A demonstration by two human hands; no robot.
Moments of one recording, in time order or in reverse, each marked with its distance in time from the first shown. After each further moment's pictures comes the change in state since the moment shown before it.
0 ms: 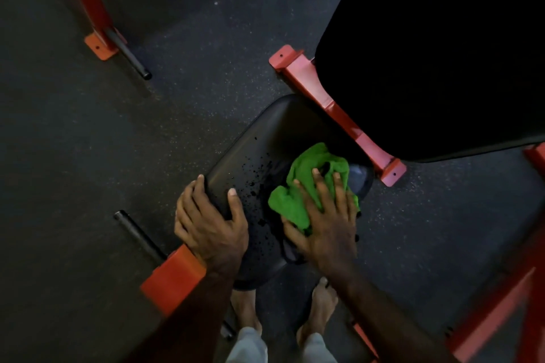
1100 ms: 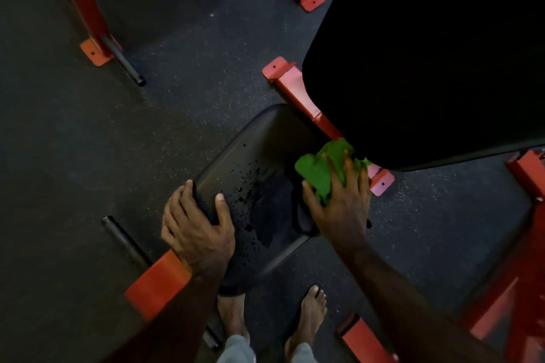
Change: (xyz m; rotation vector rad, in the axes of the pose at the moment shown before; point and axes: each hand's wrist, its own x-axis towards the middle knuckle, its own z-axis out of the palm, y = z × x) left_hand 0.001 0.005 -0.003 -0.012 0.006 -0.013; right_hand 0.050 0.044 -0.022 0.052 0.073 0.268
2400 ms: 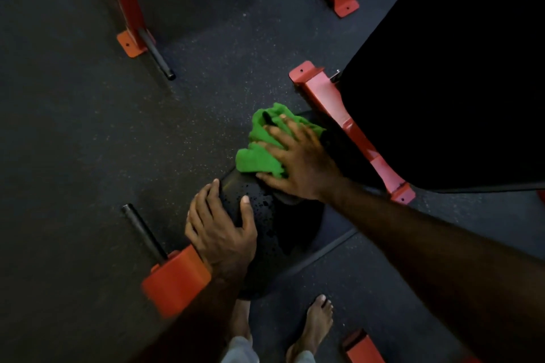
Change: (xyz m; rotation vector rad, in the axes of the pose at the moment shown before) left_hand 0.001 0.000 0.001 -0.015 0.026 -0.009; right_hand 0.101 -0.097 0.032 -0.111 -0.116 -0.912
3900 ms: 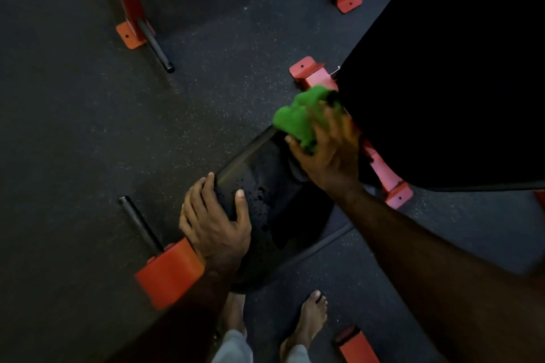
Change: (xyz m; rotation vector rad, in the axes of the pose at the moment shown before) left_hand 0.000 0.001 0.000 0.016 -0.002 -0.002; right_hand -0.025 0.021 0.002 0.026 0.238 0.558
